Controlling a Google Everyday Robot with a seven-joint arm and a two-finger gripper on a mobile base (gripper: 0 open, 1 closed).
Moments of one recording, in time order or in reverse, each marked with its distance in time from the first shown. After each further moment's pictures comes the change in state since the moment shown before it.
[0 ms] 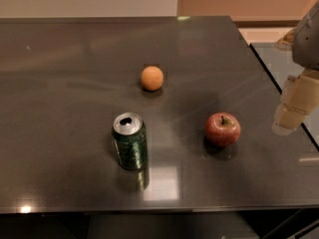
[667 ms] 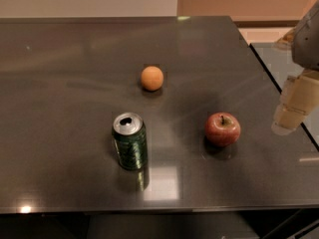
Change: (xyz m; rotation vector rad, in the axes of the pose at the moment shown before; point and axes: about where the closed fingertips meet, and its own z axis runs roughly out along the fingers) arm -0.001 0.000 0.000 0.008 0.001 -0.003
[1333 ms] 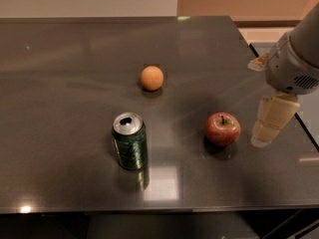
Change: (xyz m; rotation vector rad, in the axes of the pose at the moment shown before) arm -0.010 0.004 0.056 -0.044 -0.050 -0.066
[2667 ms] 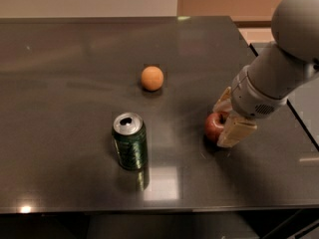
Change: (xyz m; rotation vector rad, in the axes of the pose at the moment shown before) arm -0.027 0.021 0.075 -0.100 -0.063 -0.121
